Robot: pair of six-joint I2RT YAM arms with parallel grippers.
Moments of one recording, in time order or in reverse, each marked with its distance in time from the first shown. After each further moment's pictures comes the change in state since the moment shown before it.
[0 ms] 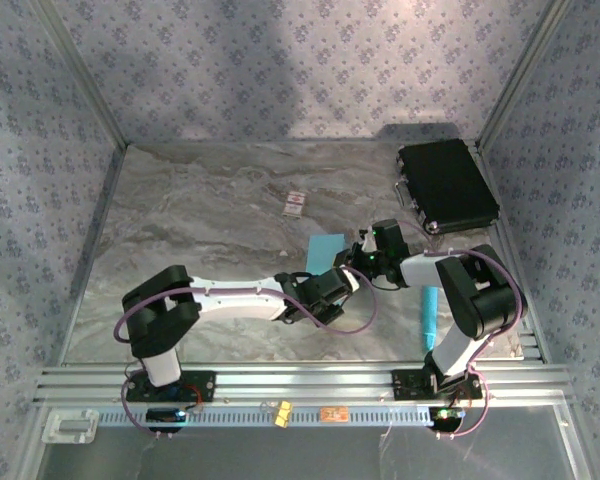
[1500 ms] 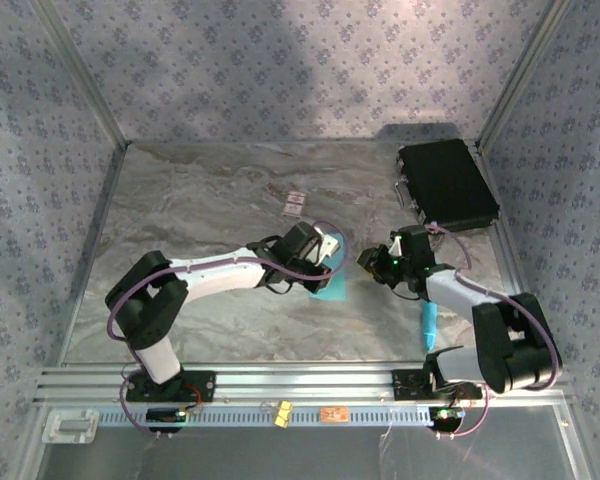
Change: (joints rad) left arm 0.297 -0.045 -0.030 0.151 0.522 -0.205; right arm -0.108 -0.351 -0.115 -0.229 0.171 -0.021
